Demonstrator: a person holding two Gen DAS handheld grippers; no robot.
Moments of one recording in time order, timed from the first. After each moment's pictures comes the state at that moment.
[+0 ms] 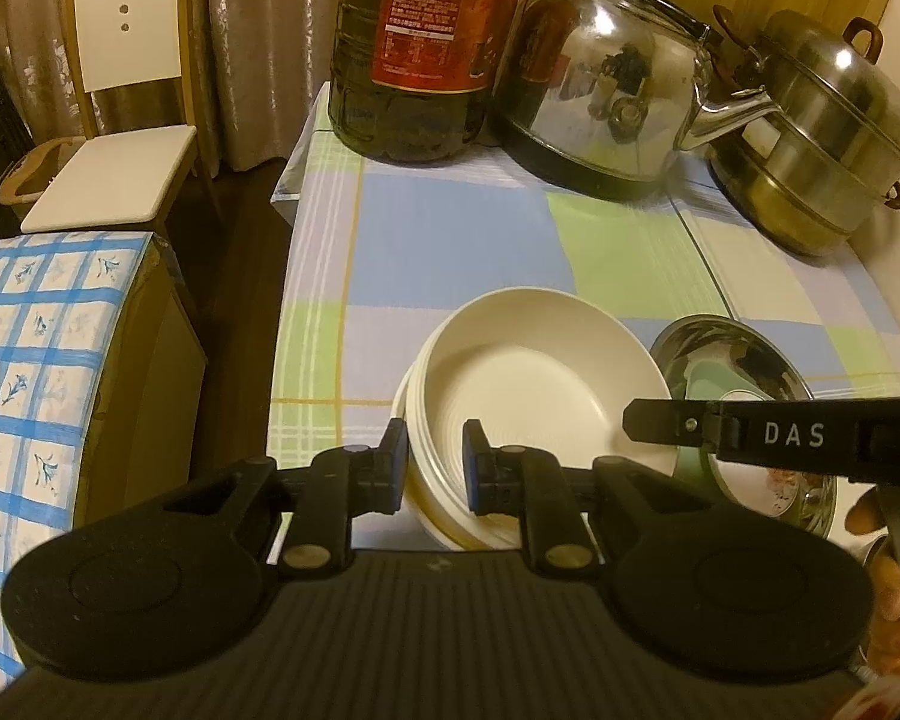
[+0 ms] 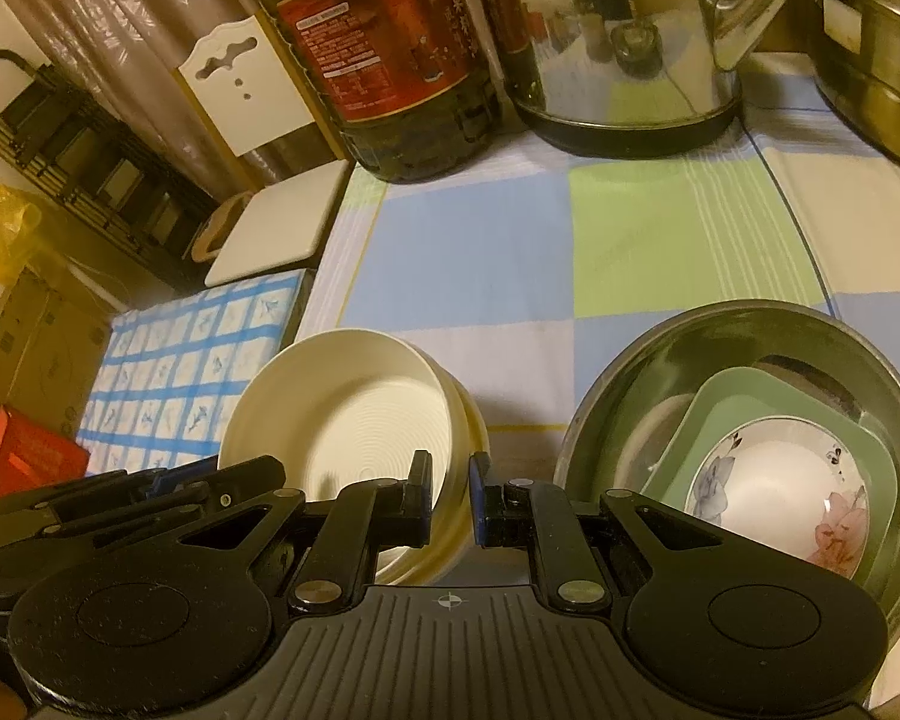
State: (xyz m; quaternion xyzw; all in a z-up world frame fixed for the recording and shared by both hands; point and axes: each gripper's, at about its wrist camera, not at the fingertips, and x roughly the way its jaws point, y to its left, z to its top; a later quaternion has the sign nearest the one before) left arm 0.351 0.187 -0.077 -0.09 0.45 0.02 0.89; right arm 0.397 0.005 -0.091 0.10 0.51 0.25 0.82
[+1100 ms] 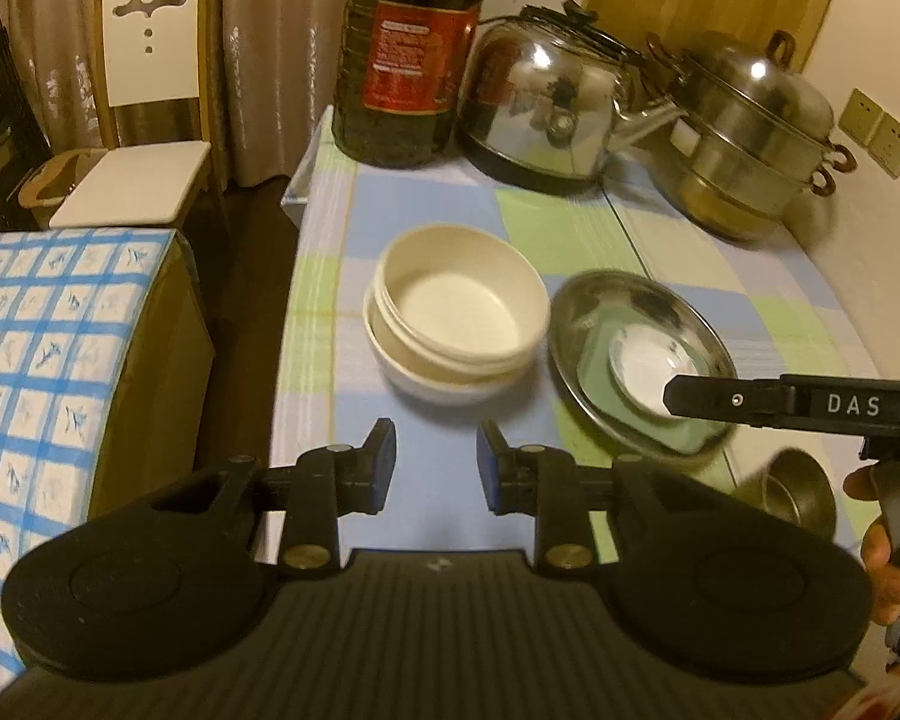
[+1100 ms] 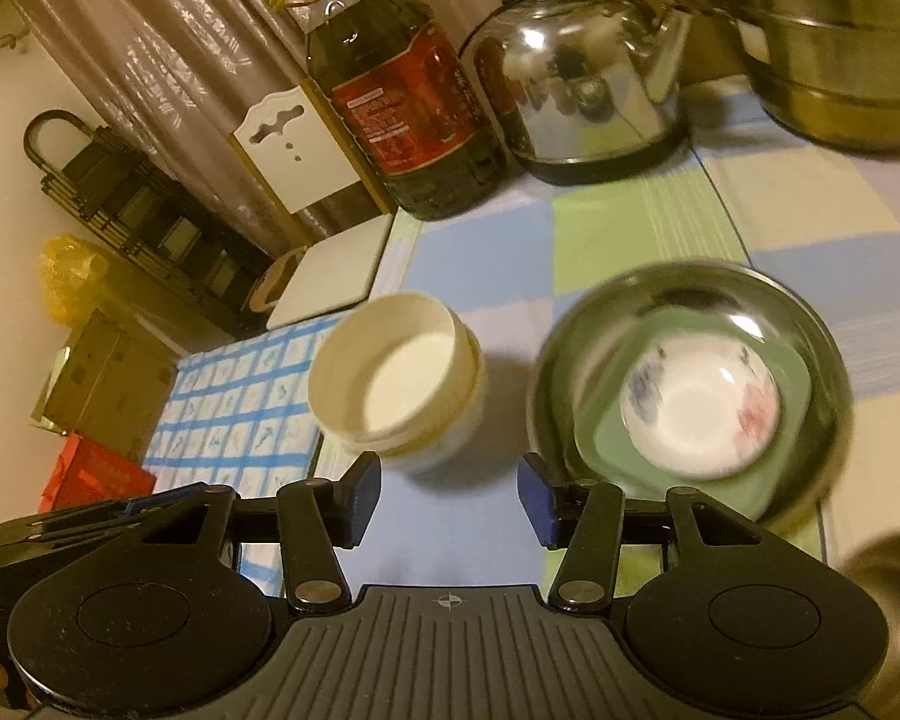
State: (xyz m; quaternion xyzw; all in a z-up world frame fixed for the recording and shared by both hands) left arm 0.220 0.150 -0.018 -0.09 0.43 0.02 0.90; right arm 0.292 -0.085 -0.047 0.16 0.46 0.28 0.83
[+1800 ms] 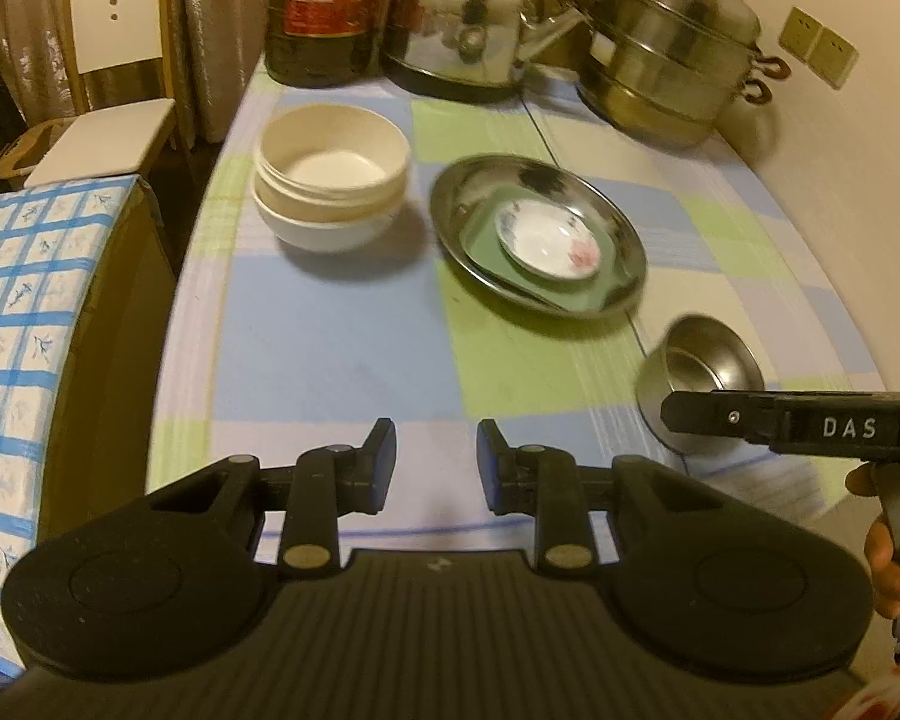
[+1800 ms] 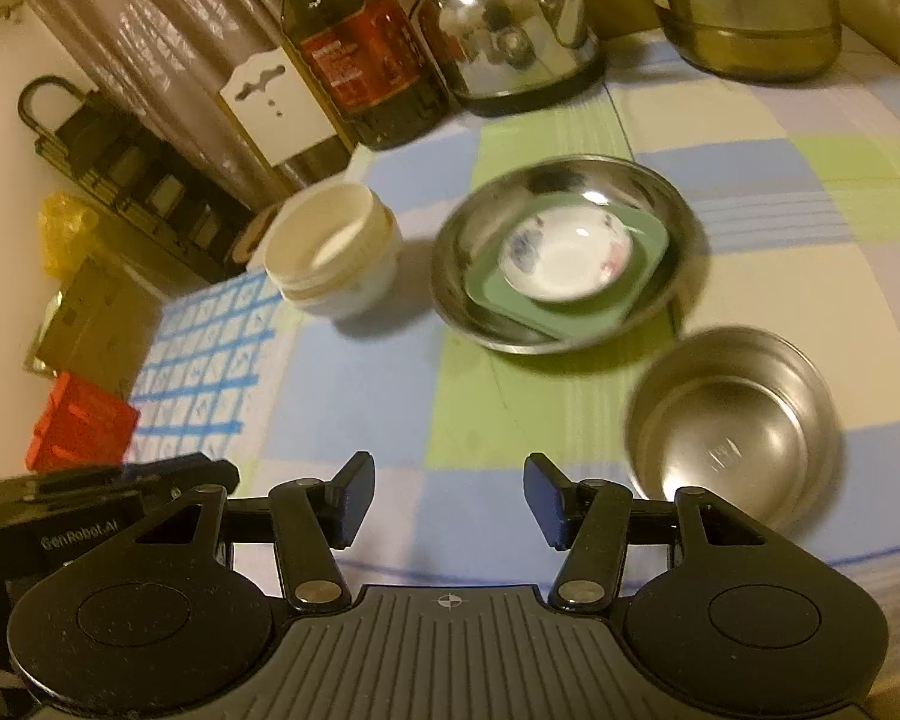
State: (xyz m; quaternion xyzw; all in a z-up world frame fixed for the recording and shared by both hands) left arm 0.151 0.052 -0.034 -0.08 0.47 -0.01 0.88; right arm 0.207 -0.179 -0.060 0.12 0.49 0.27 0.82
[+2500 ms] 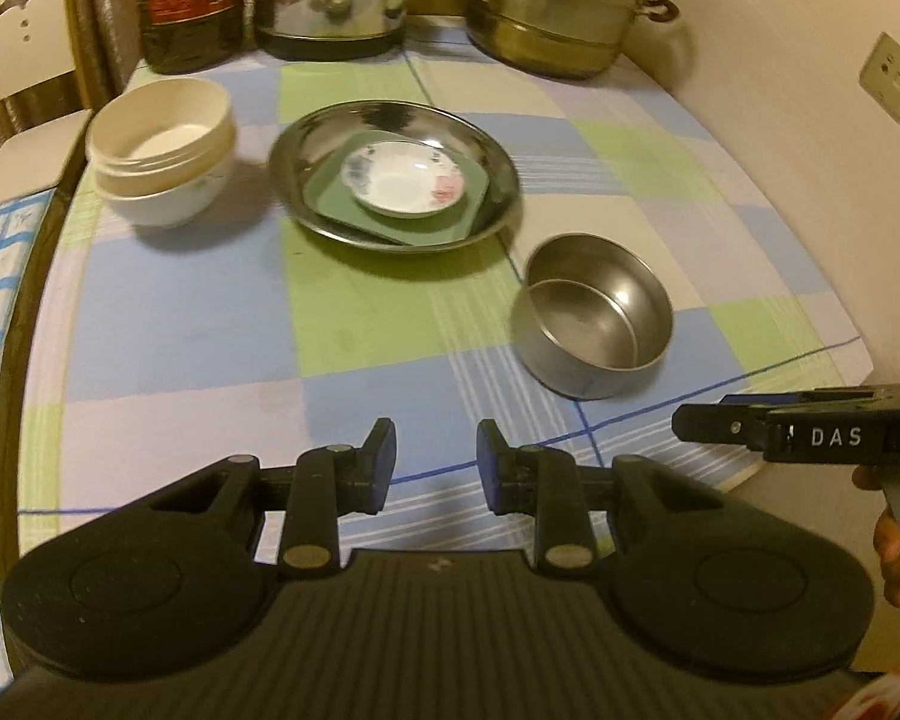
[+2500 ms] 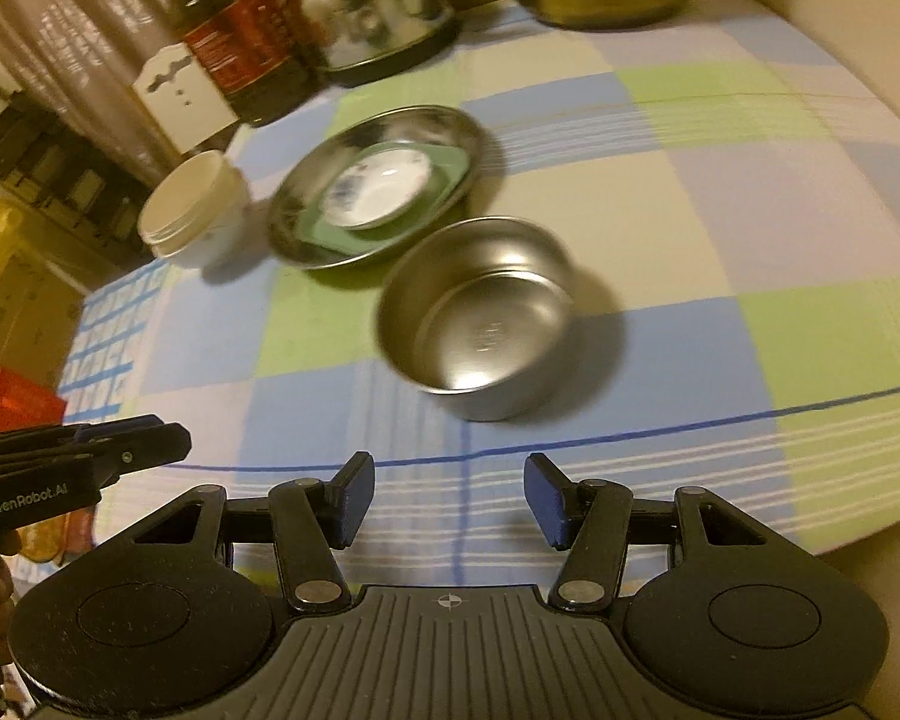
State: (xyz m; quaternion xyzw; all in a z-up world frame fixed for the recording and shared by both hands) left arm 0.155 -0.046 -0.060 -0.05 0.48 -0.07 0.87; right arm 0.176 -0.282 -0.083 0.12 0.52 0.19 0.83
